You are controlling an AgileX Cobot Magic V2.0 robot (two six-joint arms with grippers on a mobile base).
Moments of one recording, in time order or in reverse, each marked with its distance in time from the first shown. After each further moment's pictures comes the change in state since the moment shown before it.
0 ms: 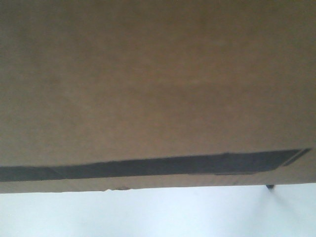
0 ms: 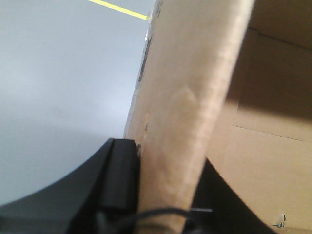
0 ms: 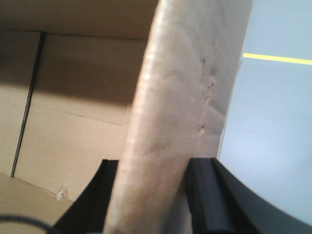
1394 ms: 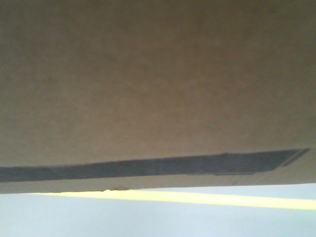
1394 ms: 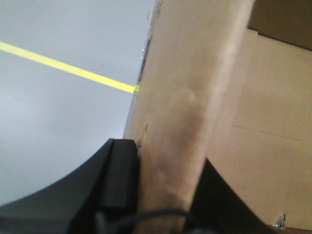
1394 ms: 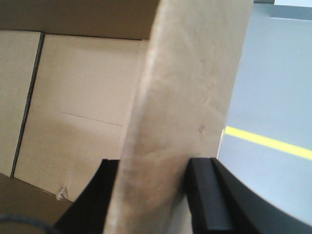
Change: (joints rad) left arm 0.000 0.000 0.000 0.000 0.002 0.002; right arm 0.000 0.000 0.000 0.000 0.000 0.000
